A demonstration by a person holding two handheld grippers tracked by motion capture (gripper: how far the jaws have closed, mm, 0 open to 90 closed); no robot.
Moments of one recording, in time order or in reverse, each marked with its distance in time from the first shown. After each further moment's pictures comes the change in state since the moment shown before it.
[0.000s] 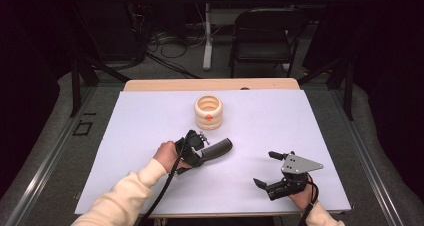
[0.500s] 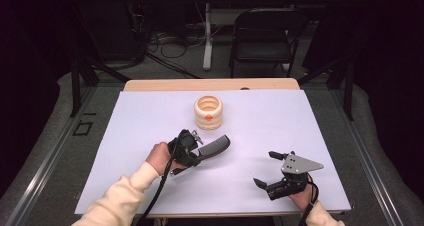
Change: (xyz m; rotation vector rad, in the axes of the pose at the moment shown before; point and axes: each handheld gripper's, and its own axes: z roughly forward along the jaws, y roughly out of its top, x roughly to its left) left arm -0.002 -0.017 -0.020 -0.092 -0.001 0.000; right arm 0.000 0.000 0.000 0.002 -0.003 -0.001
